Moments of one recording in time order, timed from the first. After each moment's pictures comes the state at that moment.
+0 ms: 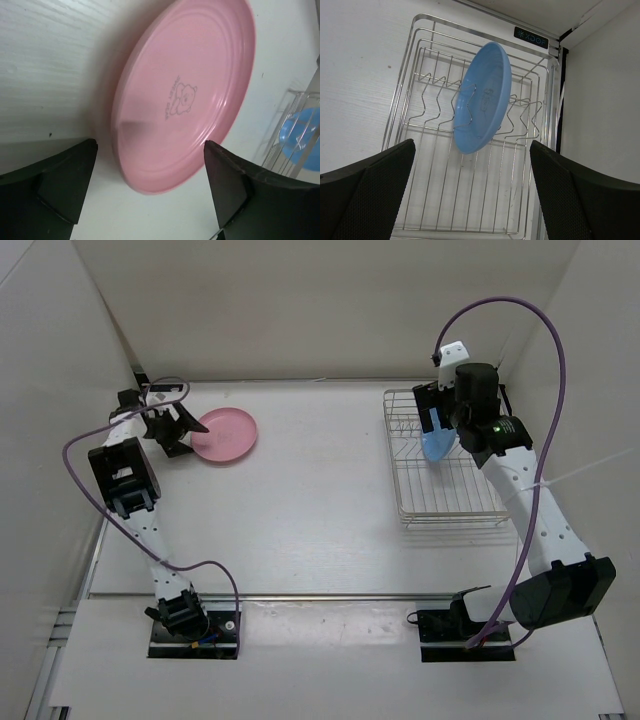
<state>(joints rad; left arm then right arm) 0.36 2.37 1.89 -0.64 0.71 -0.33 0.28 1.33 1.44 -0.58 0.22 -0.24</state>
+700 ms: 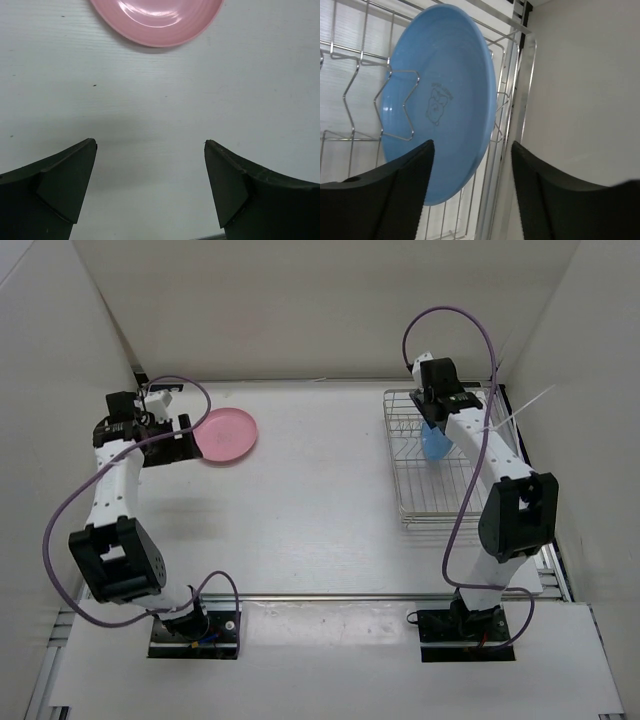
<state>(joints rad) 0.26 1.52 1.34 -0.78 0.36 0.07 0.26 1.75 1.56 -0.53 0.49 -0.48</state>
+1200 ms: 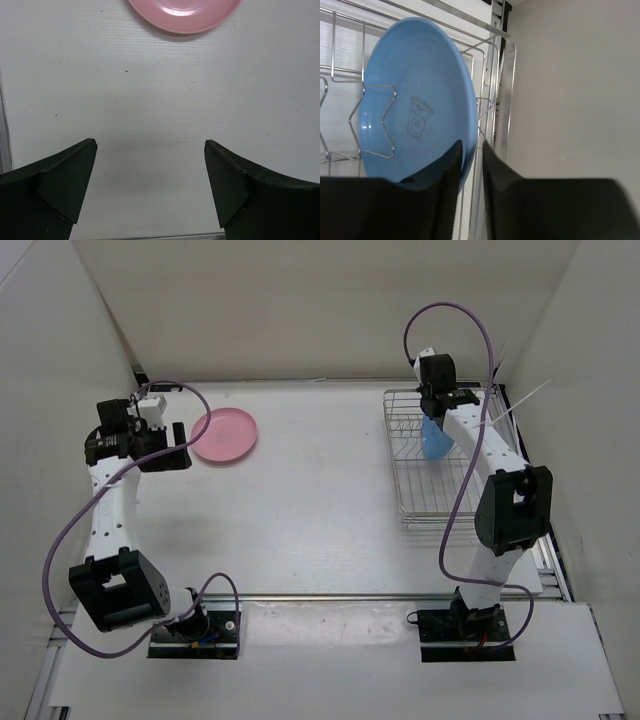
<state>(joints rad) 0.28 1.34 1.29 -0.83 0.25 0.18 0.24 1.81 1.61 -0.48 0.57 -0.50</state>
